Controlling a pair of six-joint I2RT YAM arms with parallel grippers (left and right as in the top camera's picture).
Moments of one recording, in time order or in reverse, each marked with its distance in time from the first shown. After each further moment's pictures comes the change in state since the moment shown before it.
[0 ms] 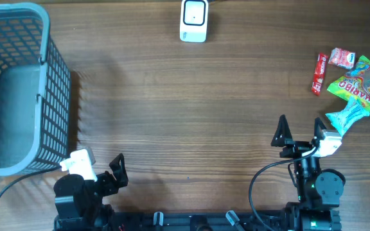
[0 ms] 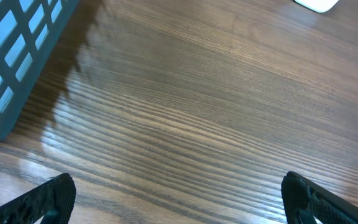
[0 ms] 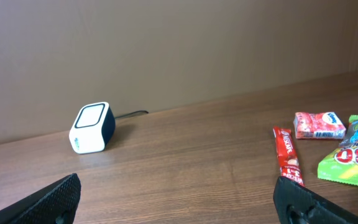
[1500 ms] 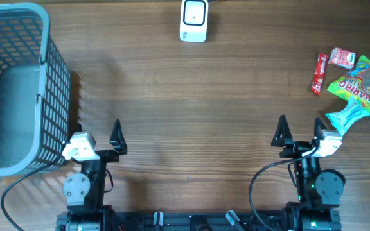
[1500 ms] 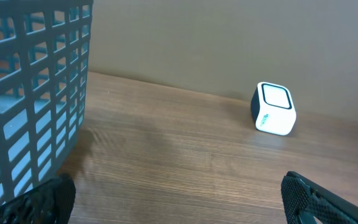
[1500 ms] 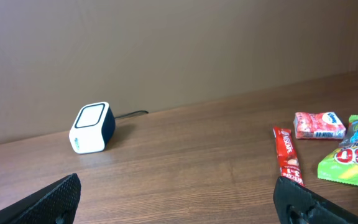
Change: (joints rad) left arm -0.040 -0.060 -0.396 0.940 -0.060 0.085; right arm 0.000 0.000 0.000 0.000 0.000 0.000
